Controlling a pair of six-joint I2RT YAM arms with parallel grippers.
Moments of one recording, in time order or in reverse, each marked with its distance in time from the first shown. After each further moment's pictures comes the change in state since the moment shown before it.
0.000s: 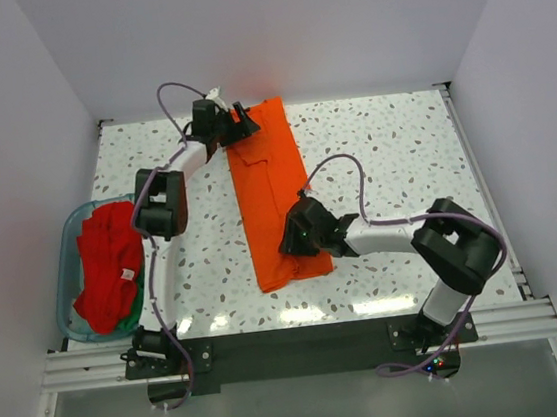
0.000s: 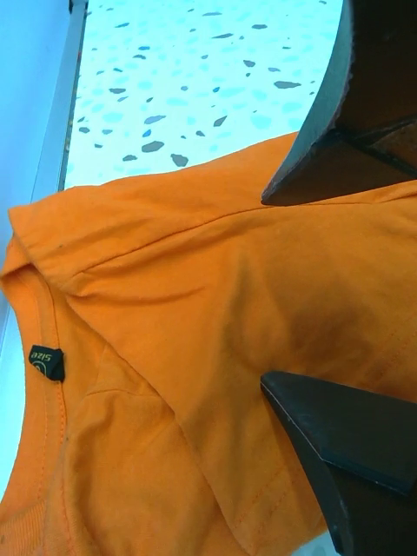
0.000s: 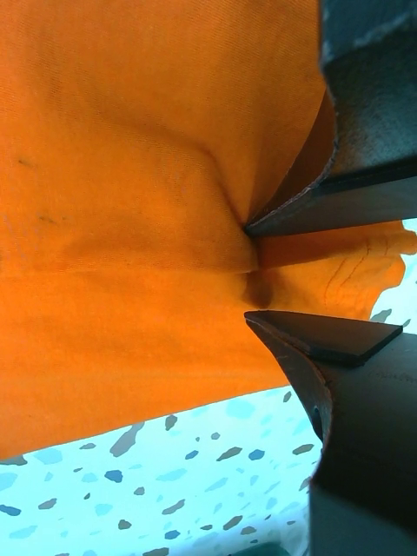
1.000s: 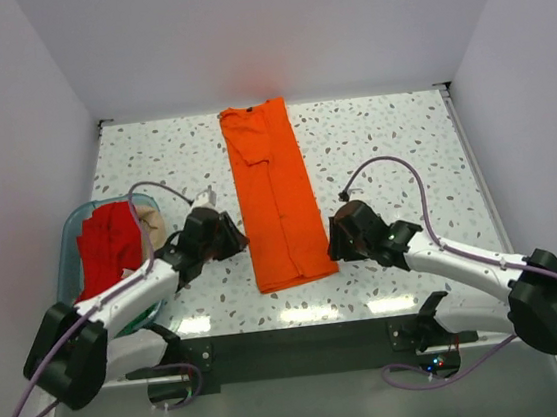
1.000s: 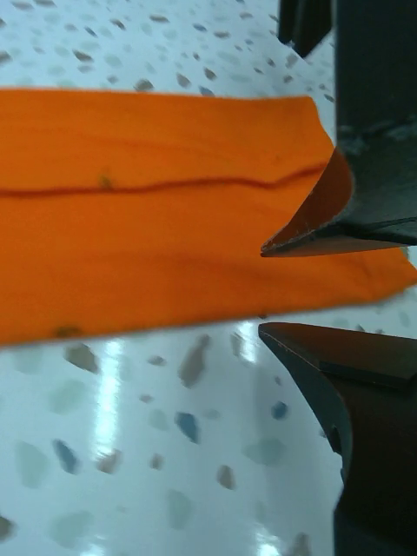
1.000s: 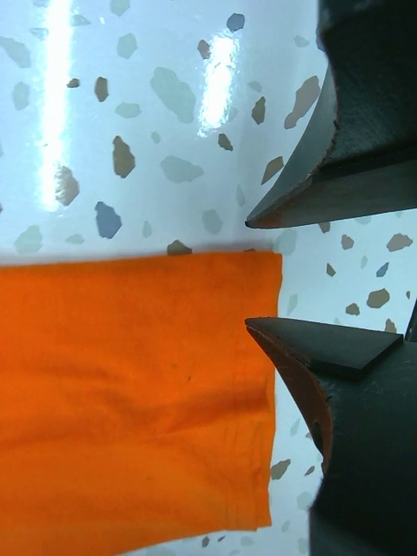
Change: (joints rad) left arm -0.326 -1.306 -1.411 -0.082 -0.375 -0.257; right arm -0.076 -0.509 -0.169 -0.404 0.133 -0.228
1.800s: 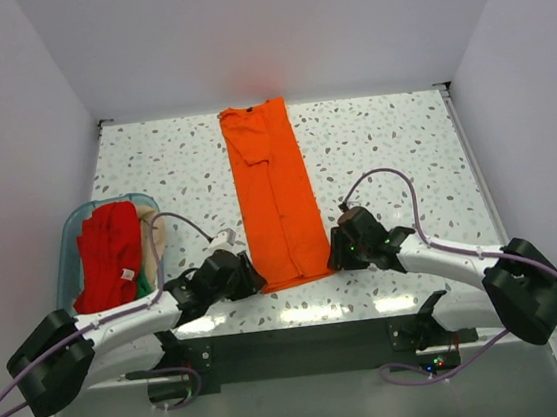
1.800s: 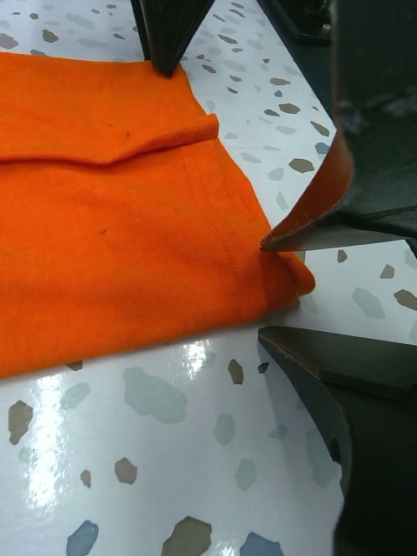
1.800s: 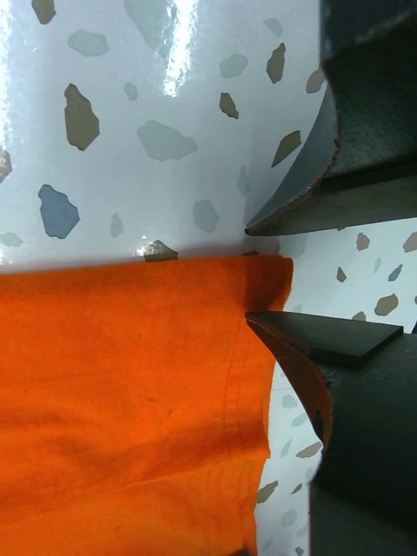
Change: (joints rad) left arm -0.325 -0.167 -0.305 0.053 -0.060 -0.195; right arm -0.064 0.093 -0.126 0.151 -0.180 0.006
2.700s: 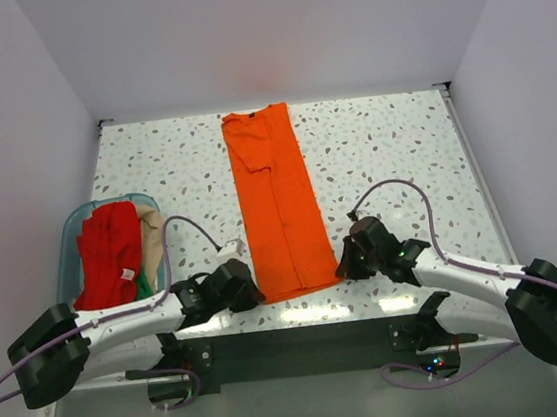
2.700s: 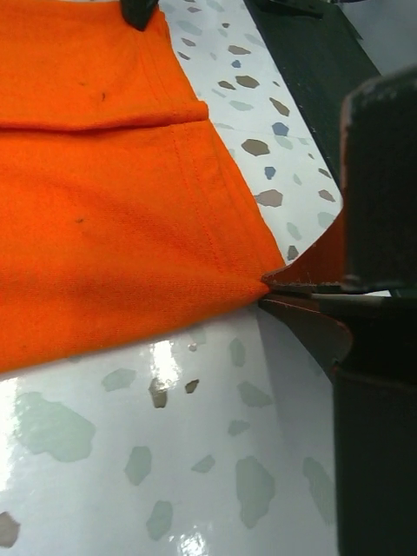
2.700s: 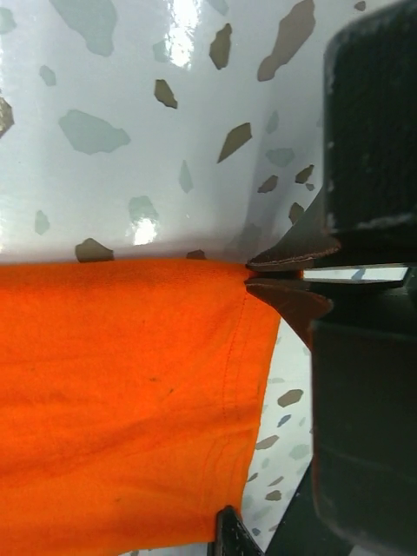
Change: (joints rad) left arm -0.142 0.023 0.042 -0.127 -0.047 -0.090; right arm 0.006 -0.147 -0.115 0.029 -0.055 0.048
